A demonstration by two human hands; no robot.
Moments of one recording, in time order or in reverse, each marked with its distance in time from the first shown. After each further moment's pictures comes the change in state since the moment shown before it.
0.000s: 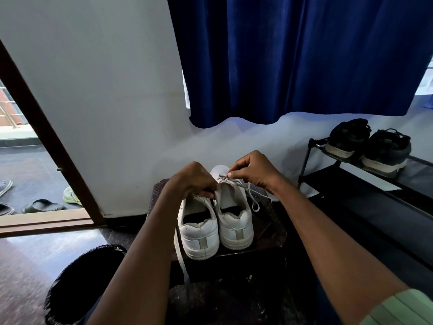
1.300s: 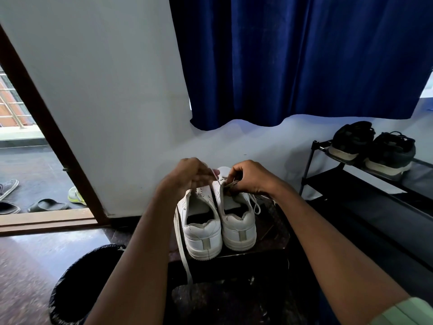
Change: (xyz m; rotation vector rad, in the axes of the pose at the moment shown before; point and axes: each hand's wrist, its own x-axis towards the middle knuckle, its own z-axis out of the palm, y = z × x) left_hand 0.000 -0.007 -0.015 -0.620 0.077 0.021; right_hand -0.007 -0.013 0.011 -0.192 -0.164 0.001
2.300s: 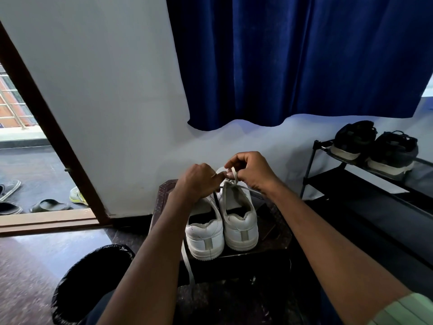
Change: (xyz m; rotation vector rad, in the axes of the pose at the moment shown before) left_hand 0.032 -0.032 0.004 1.189 0.147 0.492; right_hand 0.007 -0.003 0.010 0.328 0.251 -0.049
